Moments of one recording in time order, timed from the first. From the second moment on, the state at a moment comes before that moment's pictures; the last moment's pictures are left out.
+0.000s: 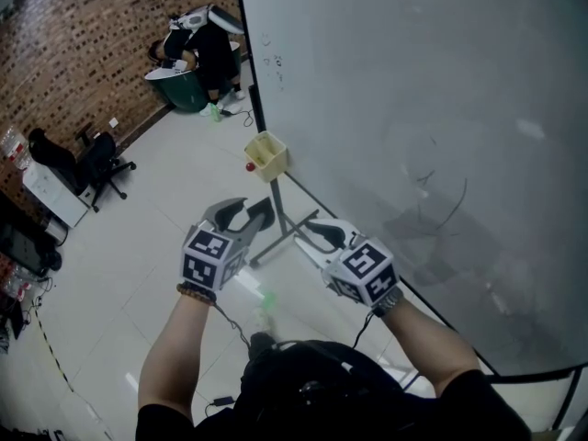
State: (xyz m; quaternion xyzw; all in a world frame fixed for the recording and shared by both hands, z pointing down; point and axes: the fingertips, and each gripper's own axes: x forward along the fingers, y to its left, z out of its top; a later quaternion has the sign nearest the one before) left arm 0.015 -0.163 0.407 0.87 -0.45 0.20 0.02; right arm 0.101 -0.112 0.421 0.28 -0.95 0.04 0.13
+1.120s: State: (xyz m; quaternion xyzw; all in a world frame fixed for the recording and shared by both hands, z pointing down) left arm -0.062 -0.301 0.426 0.94 -0.28 0.21 0.00; right arm -0.007 -0.256 0.453 0.43 -0.88 0.10 0.17
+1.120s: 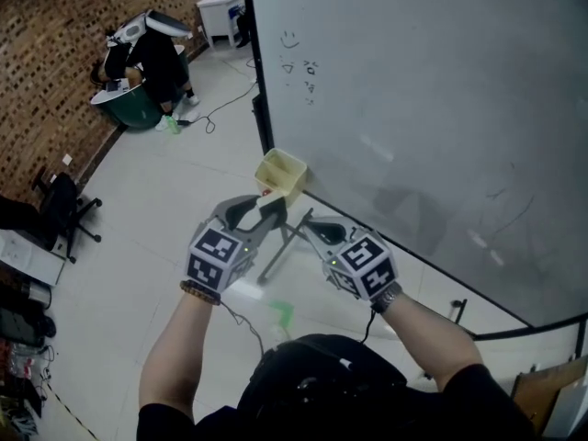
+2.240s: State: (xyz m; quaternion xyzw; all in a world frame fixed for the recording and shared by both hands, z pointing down) left arm -0.058 -0.370 0.429 0.97 -0.10 0.21 -0.07; right arm -0.023 -0.300 0.469 0.56 -0.80 0.15 0.17
